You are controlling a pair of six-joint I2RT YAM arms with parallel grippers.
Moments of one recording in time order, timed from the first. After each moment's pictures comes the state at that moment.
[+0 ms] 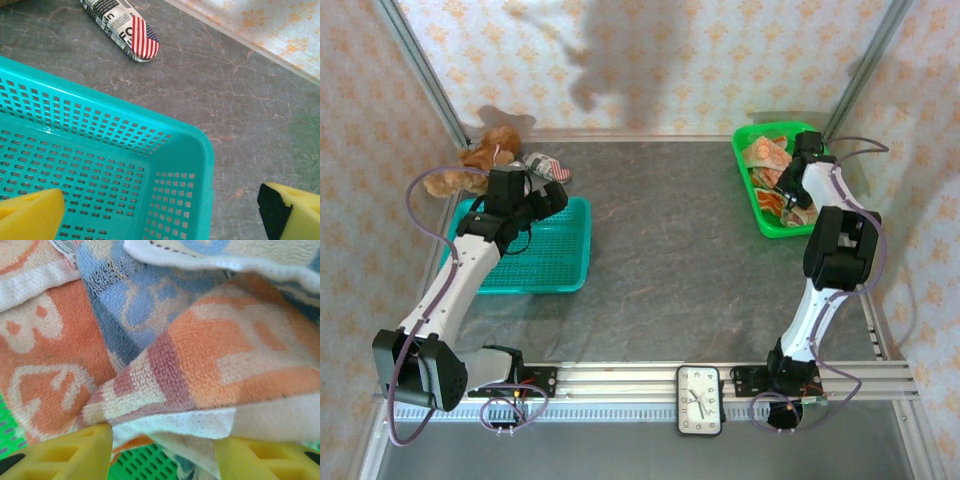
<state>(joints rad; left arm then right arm) -0.11 1.22 1.07 -0.57 -0.02 -0.57 -0.16 1.96 1.60 -0.76 0.14 0.48</state>
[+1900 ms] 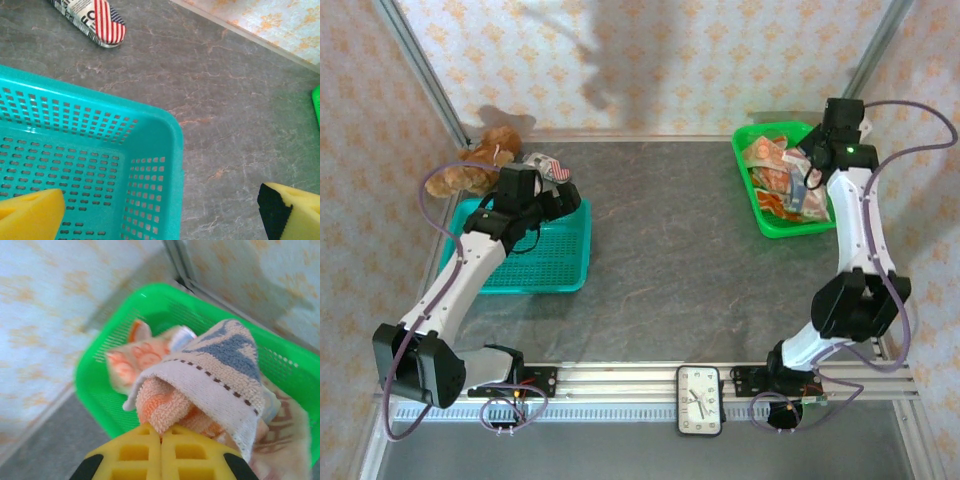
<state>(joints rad) -0.18 1.25 1.10 -0.58 0.02 -0.56 -0.12 1.57 1.70 -0.79 0.19 0.63</state>
